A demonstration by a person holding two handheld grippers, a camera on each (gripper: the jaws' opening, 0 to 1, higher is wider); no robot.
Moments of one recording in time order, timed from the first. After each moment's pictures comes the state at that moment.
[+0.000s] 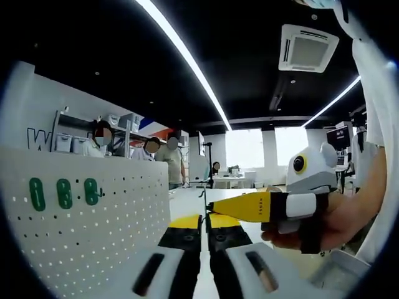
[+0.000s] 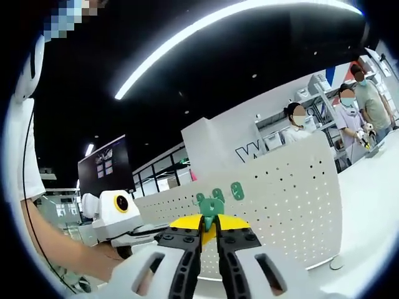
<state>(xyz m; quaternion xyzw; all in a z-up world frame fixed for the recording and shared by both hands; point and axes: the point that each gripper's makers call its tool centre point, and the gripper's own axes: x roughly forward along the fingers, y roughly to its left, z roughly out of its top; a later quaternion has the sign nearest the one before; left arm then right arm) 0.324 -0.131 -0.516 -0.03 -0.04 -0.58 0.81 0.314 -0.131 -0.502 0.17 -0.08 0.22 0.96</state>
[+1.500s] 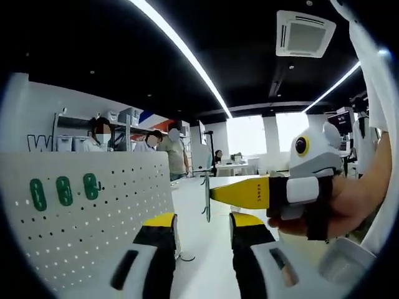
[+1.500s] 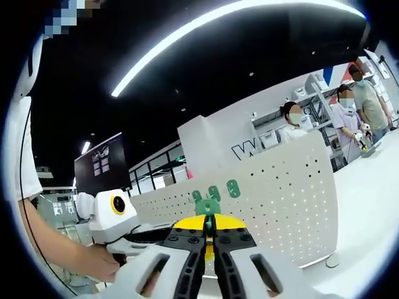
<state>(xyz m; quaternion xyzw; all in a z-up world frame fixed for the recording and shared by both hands) 0.325 -0.134 -0.534 0.02 -0.02 -0.57 0.82 0.314 -0.134 -0.505 0.17 -0.07 0.21 0.96</state>
